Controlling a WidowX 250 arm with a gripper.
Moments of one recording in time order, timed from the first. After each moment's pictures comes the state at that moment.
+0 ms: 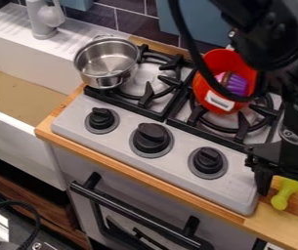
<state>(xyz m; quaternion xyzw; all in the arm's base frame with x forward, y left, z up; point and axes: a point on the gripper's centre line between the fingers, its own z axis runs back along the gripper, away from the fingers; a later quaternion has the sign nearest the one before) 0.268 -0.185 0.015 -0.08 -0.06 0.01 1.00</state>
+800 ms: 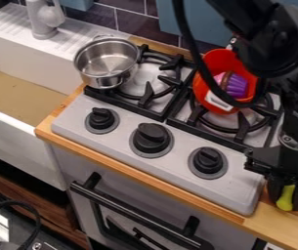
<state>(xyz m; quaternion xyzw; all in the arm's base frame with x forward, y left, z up) 0.267 -0.182 0.012 -0.08 -0.05 0.01 1.00</state>
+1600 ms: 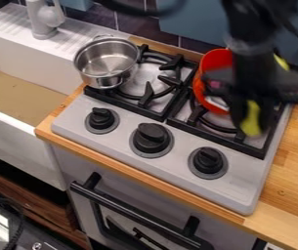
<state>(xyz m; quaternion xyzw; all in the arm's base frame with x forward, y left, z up) 0.279 -0.101 0.111 -0.10 -0.11 0.09 0.99</state>
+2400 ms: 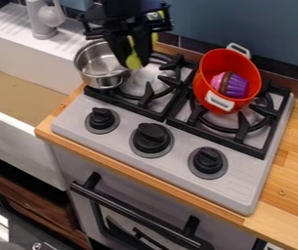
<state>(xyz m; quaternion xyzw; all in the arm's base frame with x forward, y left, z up) 0.287 0.042 0.125 -0.09 -0.09 0.18 0.98</state>
